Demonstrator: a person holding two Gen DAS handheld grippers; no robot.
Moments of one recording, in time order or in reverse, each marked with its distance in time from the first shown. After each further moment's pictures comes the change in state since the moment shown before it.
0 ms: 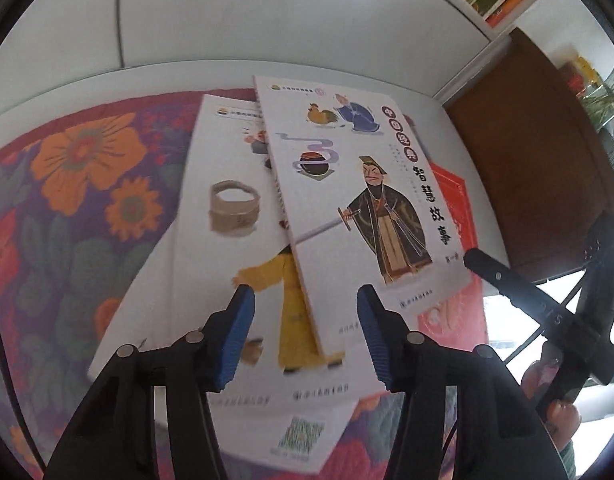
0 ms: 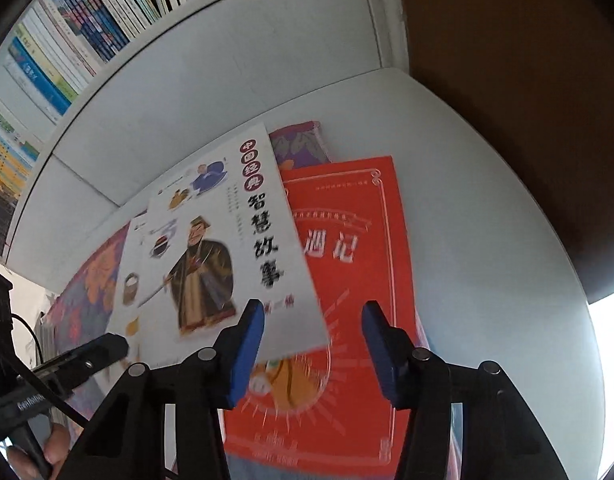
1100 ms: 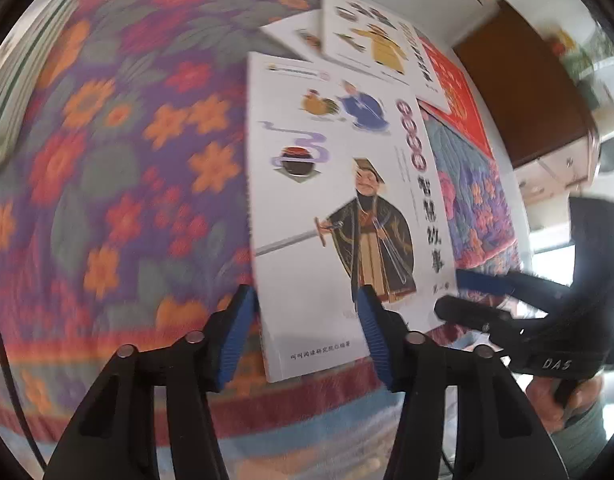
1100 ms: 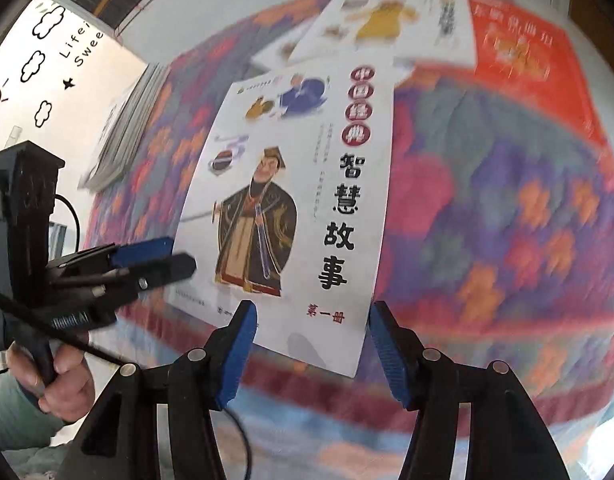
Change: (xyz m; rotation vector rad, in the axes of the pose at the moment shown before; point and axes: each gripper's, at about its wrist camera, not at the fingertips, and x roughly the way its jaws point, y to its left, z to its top) left arm -0.112 0.084 -0.247 -0.136 0.071 0.002; right arm -0.057 0.095 -0.234 -0.381 0.398 0.256
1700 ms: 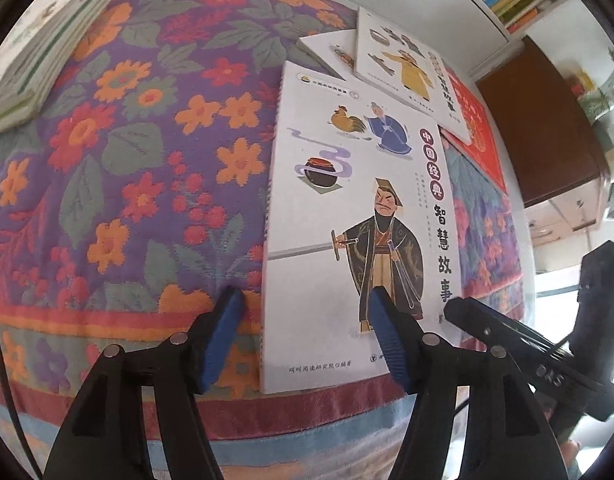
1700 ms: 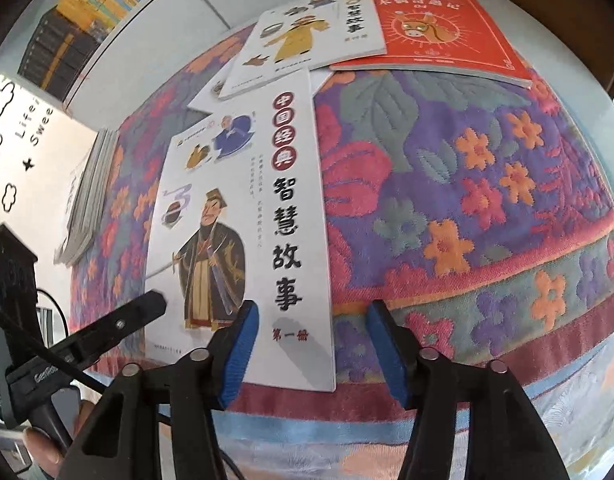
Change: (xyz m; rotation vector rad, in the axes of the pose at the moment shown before) left arm 0.010 -0.012 -0.006 -0.078 -0.093 0.056; right arm -0.016 -0.021 -0.013 0.237 -0.158 -0.081
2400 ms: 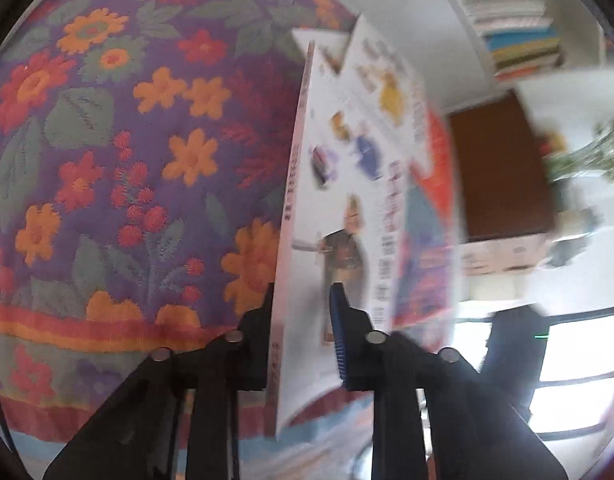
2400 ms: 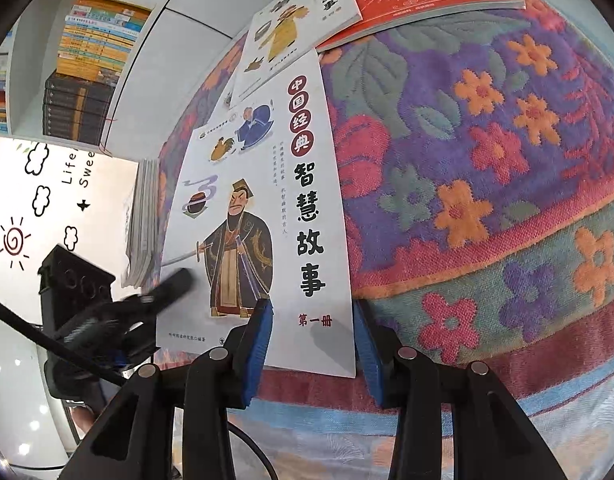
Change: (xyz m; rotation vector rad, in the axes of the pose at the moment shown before) left arm 0.023 0.011 0.018 -0.180 0.059 -0.234; right arm 0.009 -0.033 -0.011 0.172 0.046 0.286
